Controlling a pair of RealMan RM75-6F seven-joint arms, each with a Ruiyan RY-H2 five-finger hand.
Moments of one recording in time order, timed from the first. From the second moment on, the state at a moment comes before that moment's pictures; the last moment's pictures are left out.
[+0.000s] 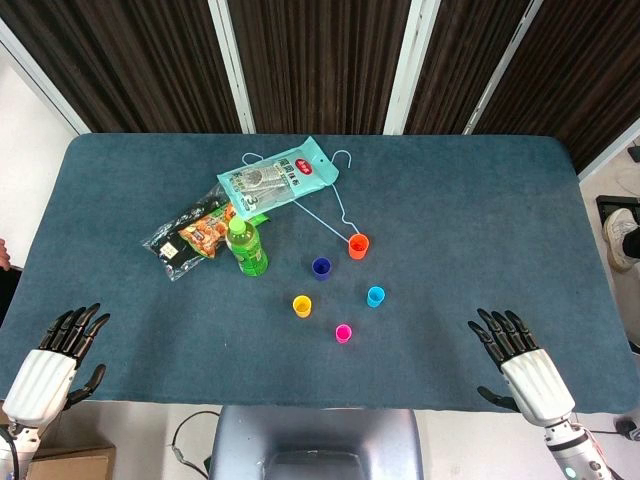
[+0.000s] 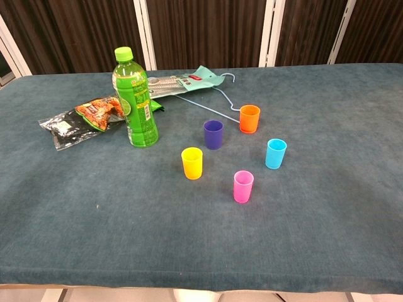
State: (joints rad) left arm -0.12 -1.16 0.05 -1.48 1.74 1.58 -0.03; right arm 0.10 -1.22 -0.09 -1.53 -1.80 1.52 -0.12
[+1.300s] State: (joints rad) left arm -0.12 -1.13 0.03 -1.51 1.66 1.54 -0.07; right arm 0.89 -1.77 0.34 -1.31 -0.95 0.88 -0.74
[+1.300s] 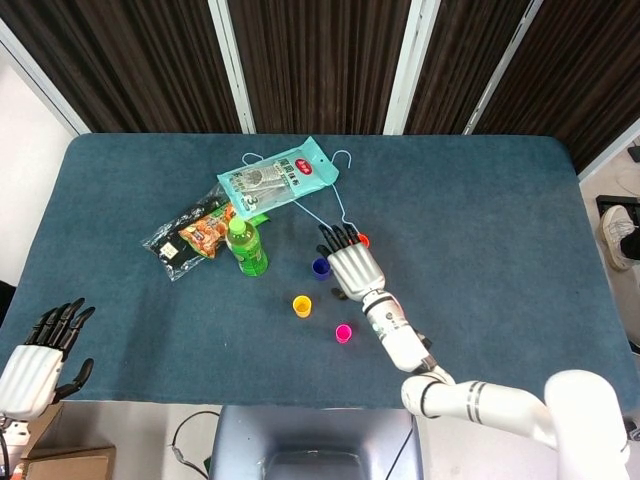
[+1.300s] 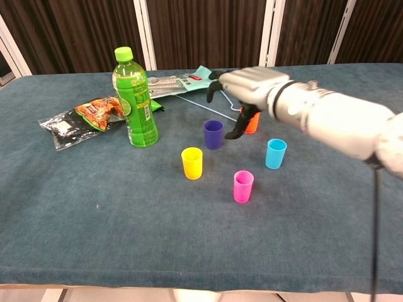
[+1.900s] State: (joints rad) left arm -0.12 -1.12 0.02 -1.50 1.64 1.53 -0.11; right arm 1.01 -1.93 0.35 -1.03 -0.83 0.87 -0.78
